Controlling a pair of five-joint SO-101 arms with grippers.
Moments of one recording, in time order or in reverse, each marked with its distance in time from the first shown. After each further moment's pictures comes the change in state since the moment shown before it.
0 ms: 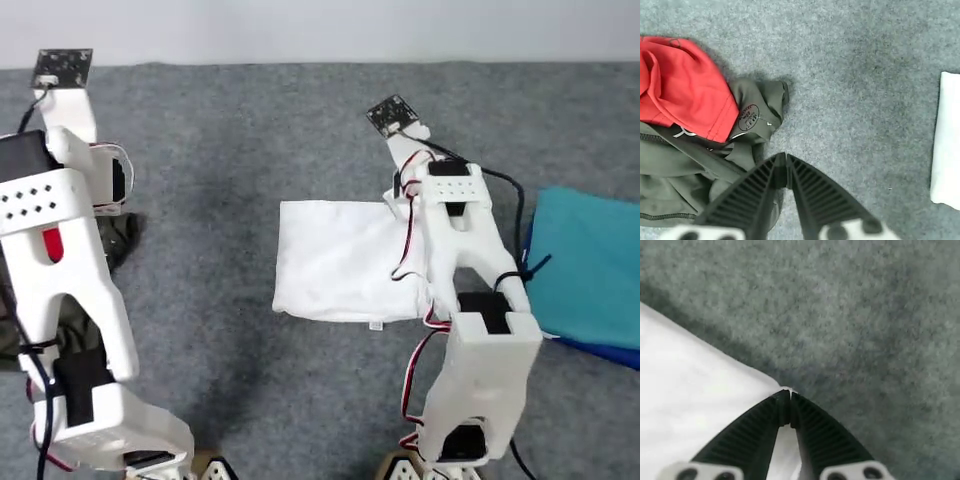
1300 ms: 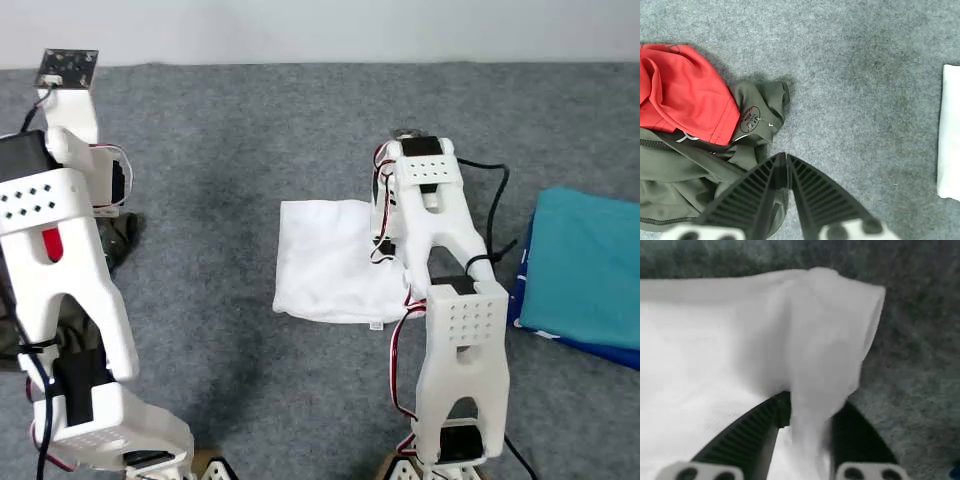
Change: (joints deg) left arm -0.1 0.0 0.0 0.0 -2.9; right arm -4.2 18.7 -25.8 40.8 -36.4
